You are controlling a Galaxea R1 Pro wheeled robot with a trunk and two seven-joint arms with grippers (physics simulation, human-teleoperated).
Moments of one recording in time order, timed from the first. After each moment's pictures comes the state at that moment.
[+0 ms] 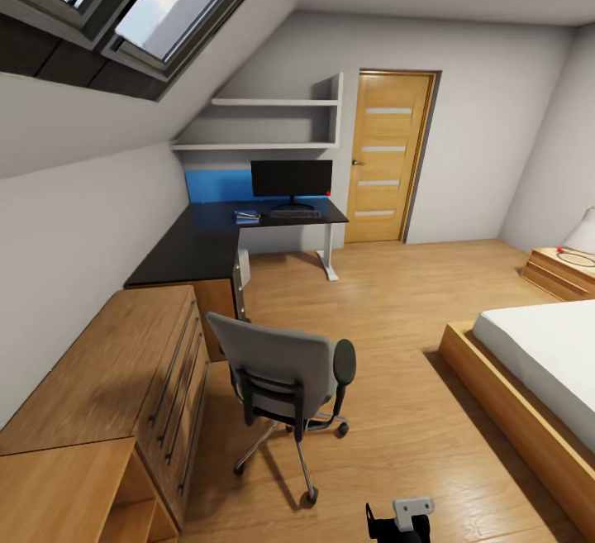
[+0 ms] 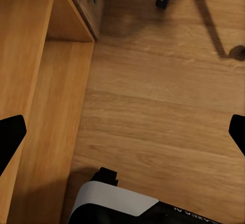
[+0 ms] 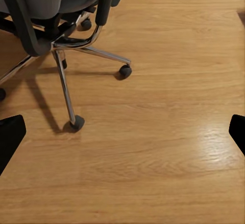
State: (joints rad) left arm -0.27 -0.03 -0.81 -0.34 0.94 -0.20 0.50; right arm -0.45 0.05 0.24 0.02 -0.10 -0.59 -0.11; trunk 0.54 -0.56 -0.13
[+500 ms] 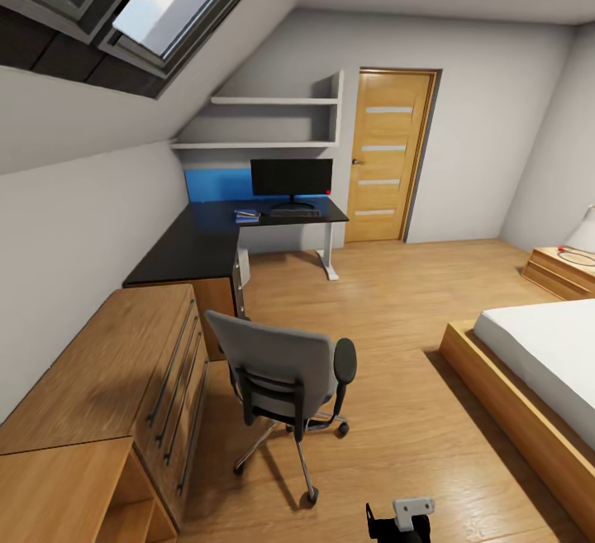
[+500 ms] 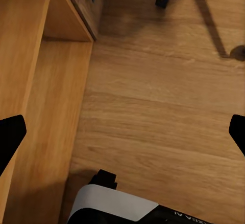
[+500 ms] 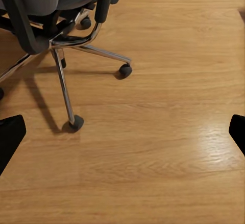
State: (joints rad) left arm -0.27 -0.03 -0.81 -0.34 0.94 -0.20 0.50; right arm -0.45 0.05 0.24 0.02 -0.10 -0.58 -0.11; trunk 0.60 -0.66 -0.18
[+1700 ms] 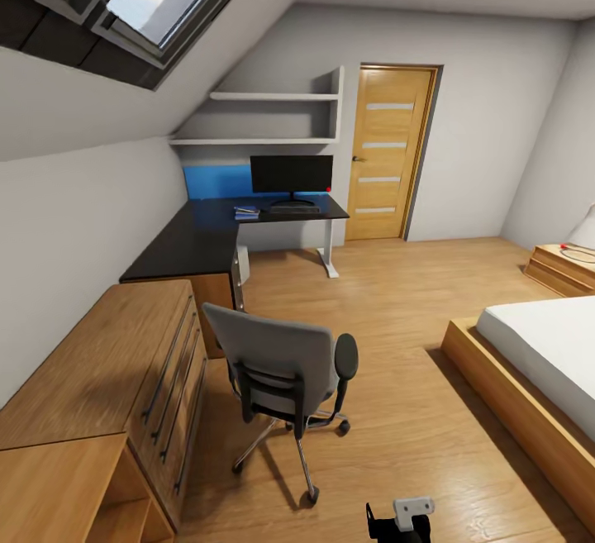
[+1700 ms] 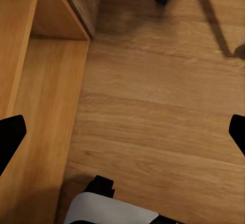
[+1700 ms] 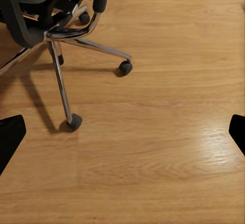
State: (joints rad) left arm -0.27 -0.03 -0.81 -0.34 0.94 -0.20 0.50; right arm -0.45 0.05 0.24 0.02 -0.10 -0.58 -0.11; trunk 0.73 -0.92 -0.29
